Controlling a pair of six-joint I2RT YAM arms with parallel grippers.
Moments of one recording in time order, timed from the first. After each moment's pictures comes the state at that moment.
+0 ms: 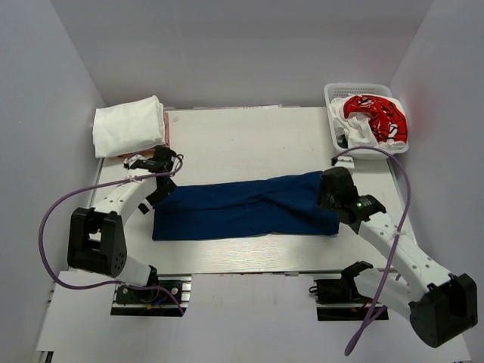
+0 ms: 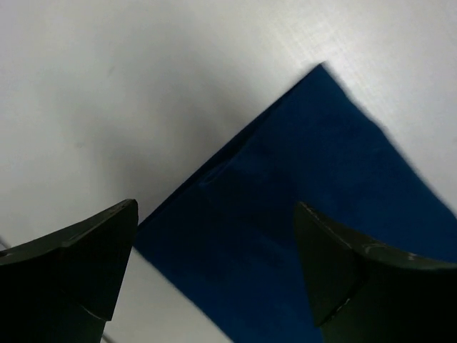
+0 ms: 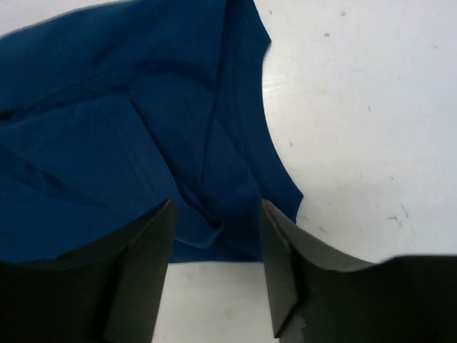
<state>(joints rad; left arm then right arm) -0.21 1.47 1.00 -0.84 -0.56 -0.95 0.47 0.99 0.72 -0.56 0.37 0.37</state>
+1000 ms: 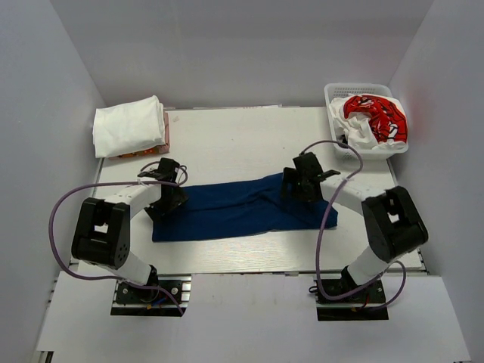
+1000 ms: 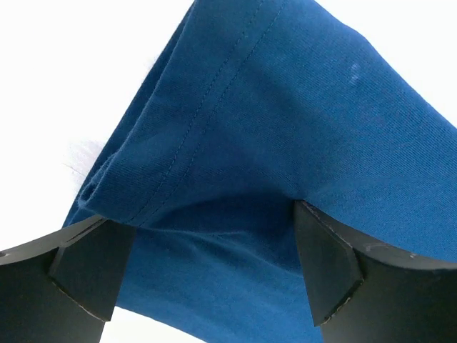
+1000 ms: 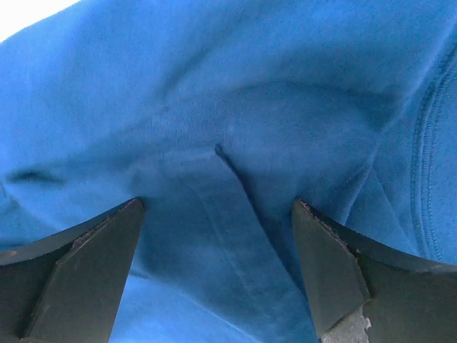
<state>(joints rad) -0.21 1.54 0.83 -0.62 -0.29 -0.89 0.47 1.57 0.83 -0.28 0.07 0.50</state>
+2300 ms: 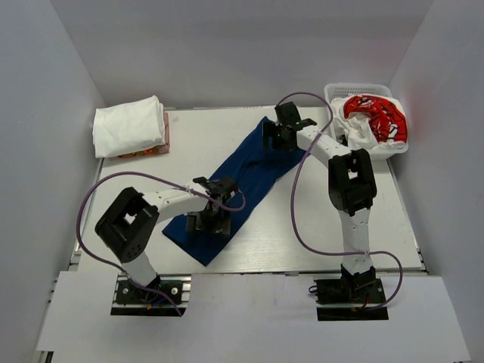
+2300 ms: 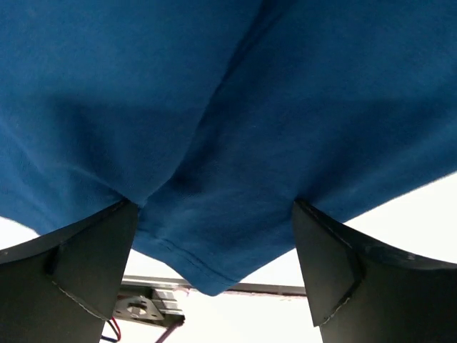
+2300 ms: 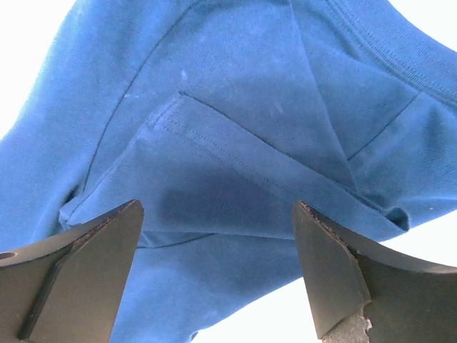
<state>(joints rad) -0.77 1.68 1.00 -0.87 -0.14 -0.69 0.42 2.18 1.77 -0.51 0.02 0.28</state>
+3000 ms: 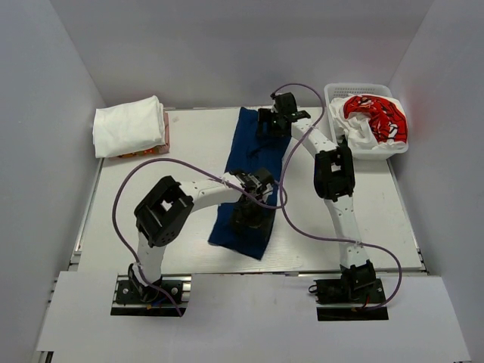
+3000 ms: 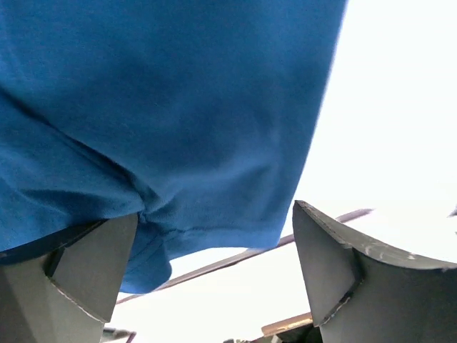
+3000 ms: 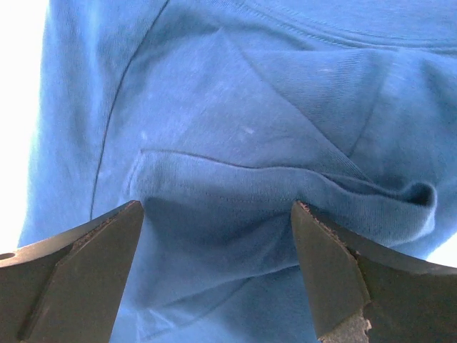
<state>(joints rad) -0.90 1.97 1.36 -0.84 0.20 -0.54 0.37 2.57 2.29 -0.53 -0.12 0.27</state>
